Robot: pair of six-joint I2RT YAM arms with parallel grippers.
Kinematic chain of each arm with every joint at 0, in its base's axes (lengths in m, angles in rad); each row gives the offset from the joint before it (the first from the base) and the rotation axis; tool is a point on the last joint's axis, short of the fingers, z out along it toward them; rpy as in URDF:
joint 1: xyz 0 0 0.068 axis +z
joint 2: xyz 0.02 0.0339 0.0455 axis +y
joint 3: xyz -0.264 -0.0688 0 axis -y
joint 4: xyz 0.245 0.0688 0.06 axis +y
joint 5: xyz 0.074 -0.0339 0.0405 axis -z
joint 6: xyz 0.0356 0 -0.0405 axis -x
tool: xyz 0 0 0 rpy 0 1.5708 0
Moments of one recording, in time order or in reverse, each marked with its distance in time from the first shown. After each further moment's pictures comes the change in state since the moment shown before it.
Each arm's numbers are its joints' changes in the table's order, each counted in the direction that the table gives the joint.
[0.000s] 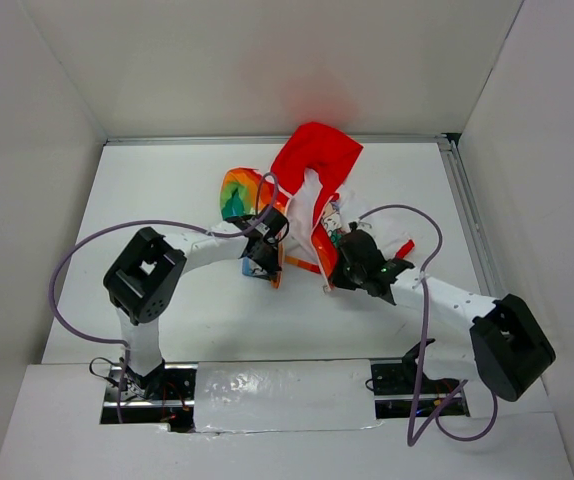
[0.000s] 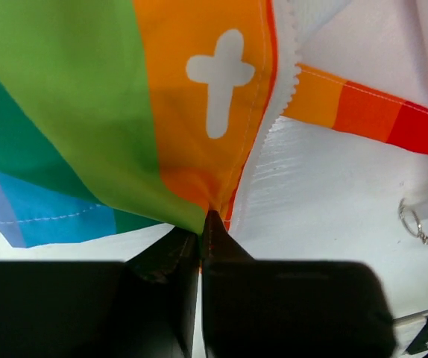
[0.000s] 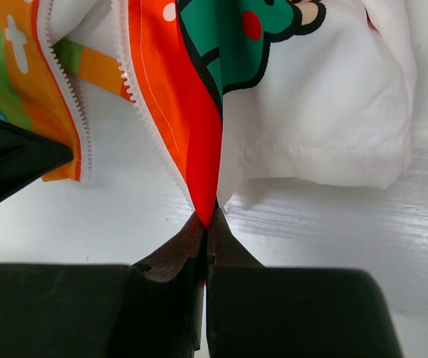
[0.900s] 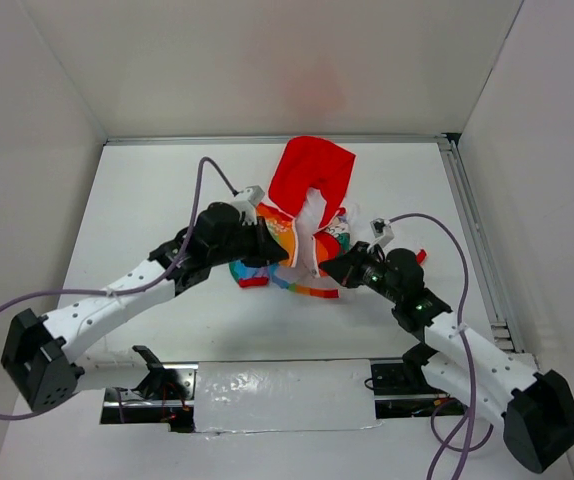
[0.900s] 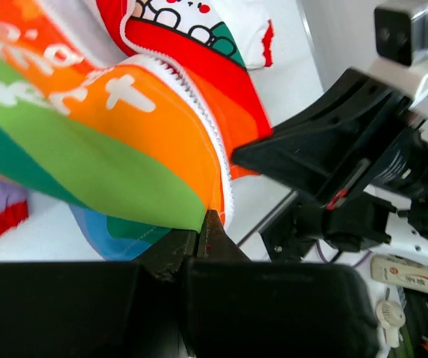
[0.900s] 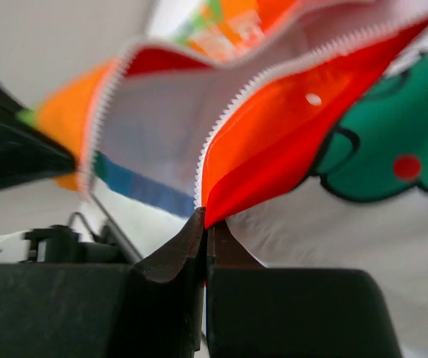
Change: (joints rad) left arm -0.045 -0.632 -0.215 -0.279 0.153 -0.008; right arm -0.103 -0.412 -0.273 -0.450 -0.367 -0.039
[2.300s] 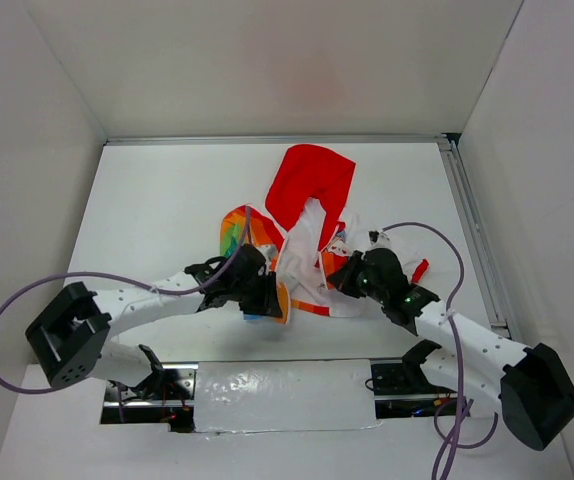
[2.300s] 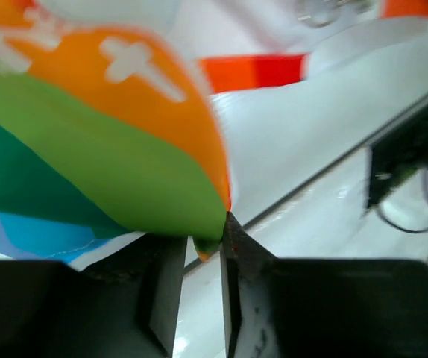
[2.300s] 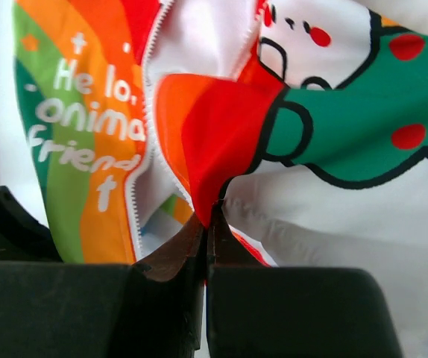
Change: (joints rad) left arm -0.111 0.089 -0.261 0.005 0.031 0.069; right arm 0.069 0.087 0.029 0.211 0.241 -0.096
